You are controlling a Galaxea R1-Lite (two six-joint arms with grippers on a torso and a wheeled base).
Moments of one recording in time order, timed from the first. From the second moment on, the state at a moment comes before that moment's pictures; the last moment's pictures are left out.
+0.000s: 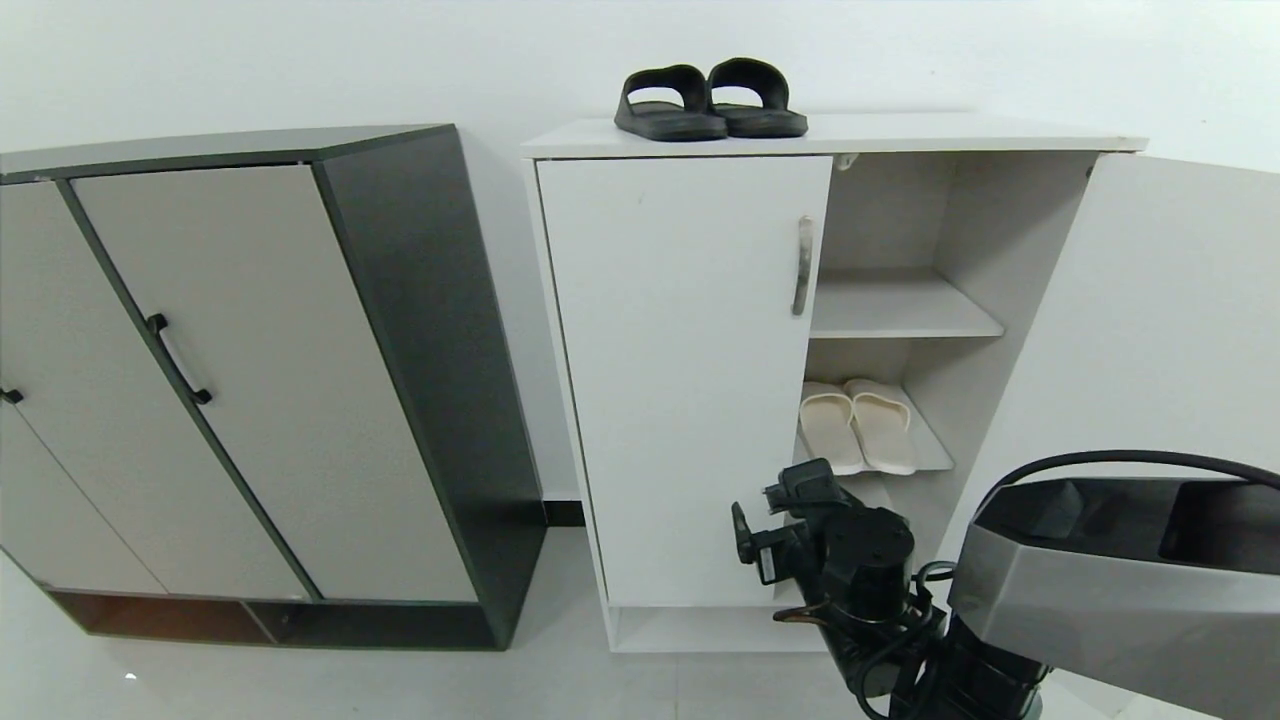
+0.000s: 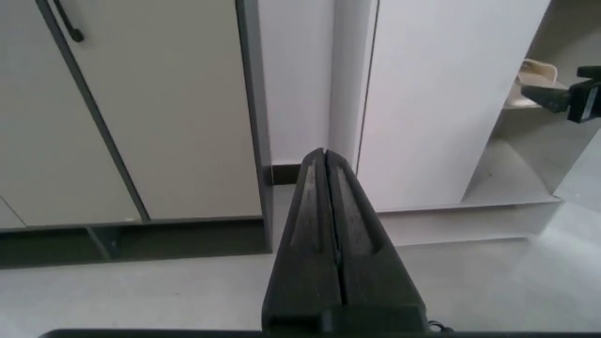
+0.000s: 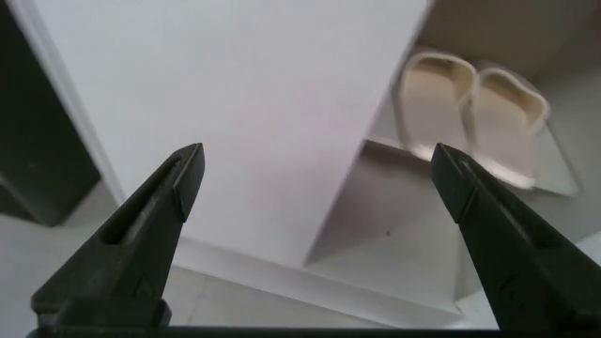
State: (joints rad) left arm 0.00 0.00 0.00 0.00 -0.03 0.01; right arm 0.75 2.32 -0.73 -1.51 -0.56 -0.10
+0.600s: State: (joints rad) left arm 0.00 0.00 0.00 0.00 -0.02 0.01; right arm 0.74 2.32 -0.73 -1.53 -0.52 -0.09
